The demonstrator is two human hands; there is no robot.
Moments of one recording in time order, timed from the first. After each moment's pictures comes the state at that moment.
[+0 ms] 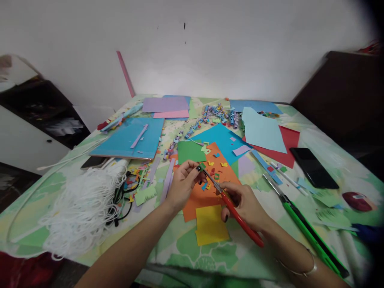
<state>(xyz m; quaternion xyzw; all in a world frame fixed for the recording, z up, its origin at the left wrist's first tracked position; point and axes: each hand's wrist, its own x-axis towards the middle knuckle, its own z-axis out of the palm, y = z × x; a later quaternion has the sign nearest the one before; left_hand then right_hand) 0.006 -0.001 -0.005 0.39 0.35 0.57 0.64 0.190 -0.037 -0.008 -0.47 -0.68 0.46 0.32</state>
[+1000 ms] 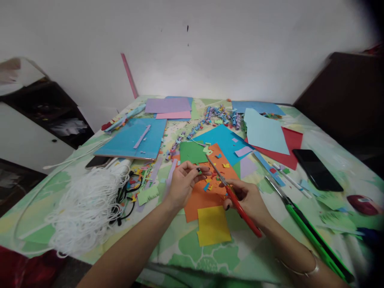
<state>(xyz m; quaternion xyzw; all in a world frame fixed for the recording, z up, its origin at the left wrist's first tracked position) 0.002 0.000 -0.003 0.32 0.35 0.59 0.66 0.186 -0.032 -0.009 -0.52 -0.60 0.48 0.38</state>
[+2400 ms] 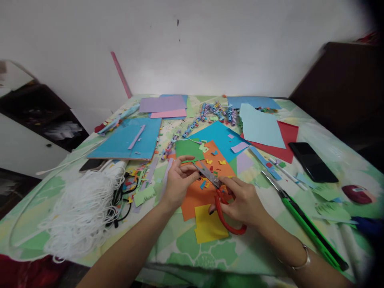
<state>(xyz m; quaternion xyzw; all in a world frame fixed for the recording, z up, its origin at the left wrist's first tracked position) 0.001 -0.001 -0.008 0.42 0.39 0.58 0.58 0.190 -0.037 -0.013 -0.47 -0.82 0.07 0.33</state>
